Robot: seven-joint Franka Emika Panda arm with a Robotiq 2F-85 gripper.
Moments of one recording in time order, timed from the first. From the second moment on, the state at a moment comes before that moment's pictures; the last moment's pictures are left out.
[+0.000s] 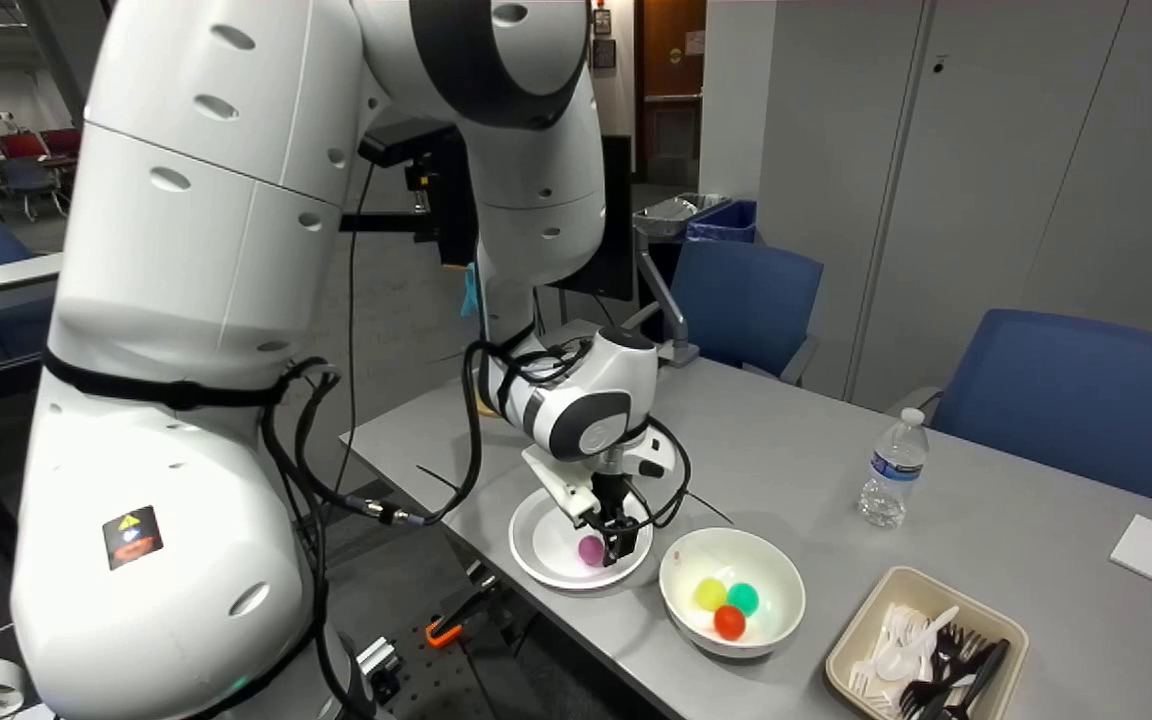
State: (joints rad) arm 0.15 0.51 0.18 -2.51 0.13 2.93 0.18
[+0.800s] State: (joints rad) arm 0.15 0.53 0.17 -2.50 0.13 2.93 0.18
